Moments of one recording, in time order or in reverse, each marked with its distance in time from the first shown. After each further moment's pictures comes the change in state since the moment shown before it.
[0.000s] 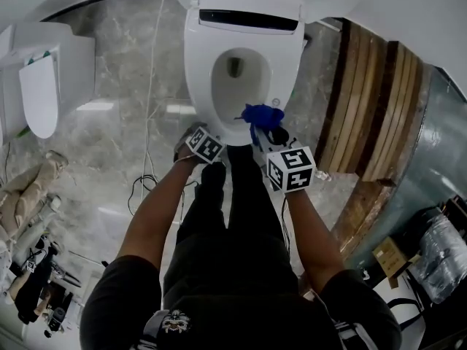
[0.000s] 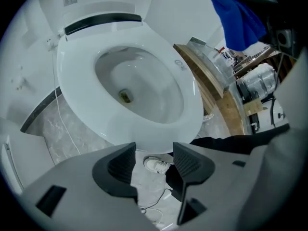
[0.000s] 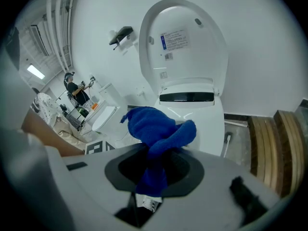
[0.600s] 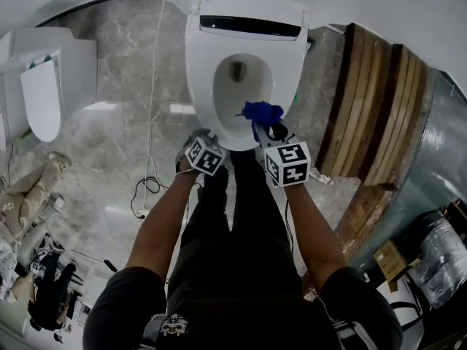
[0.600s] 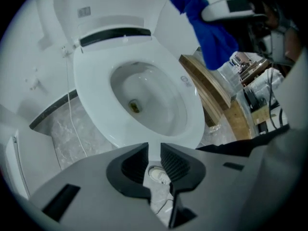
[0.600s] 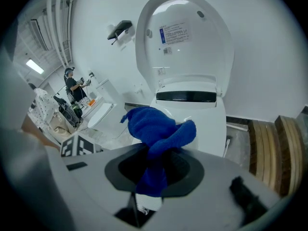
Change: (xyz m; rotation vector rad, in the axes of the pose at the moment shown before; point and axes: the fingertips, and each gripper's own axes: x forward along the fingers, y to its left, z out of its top) left arm -0.020 0.012 0.017 -0.062 -0.100 0.082; right arm 0.034 -0.025 0.007 -0.034 0.020 -0.019
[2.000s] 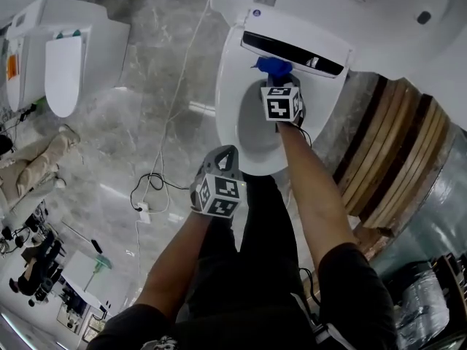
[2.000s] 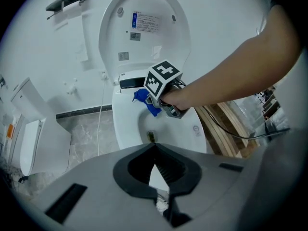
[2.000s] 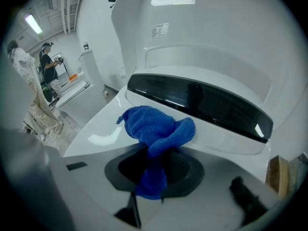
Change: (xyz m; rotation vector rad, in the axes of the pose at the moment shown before) left arm -0.101 0.021 0.074 -0.261 -0.313 0.202; right arm 0.224 -0.081 0.089 -0.229 0.061 -0.189
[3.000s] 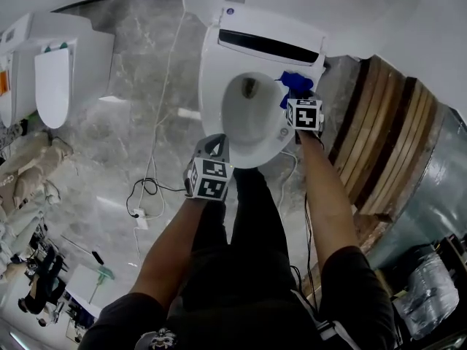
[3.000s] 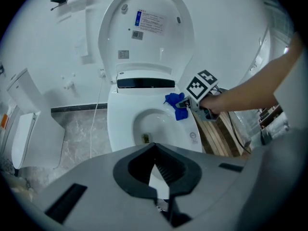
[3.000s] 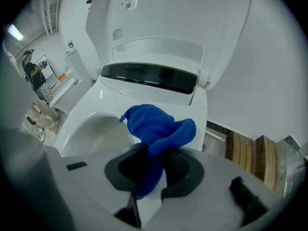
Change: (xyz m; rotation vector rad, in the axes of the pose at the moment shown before) left arm 0.012 -0.008 0.013 -0.059 -0.013 -0.054; right arm -0.066 -0.107 -0.096 0.105 0.129 -0.072
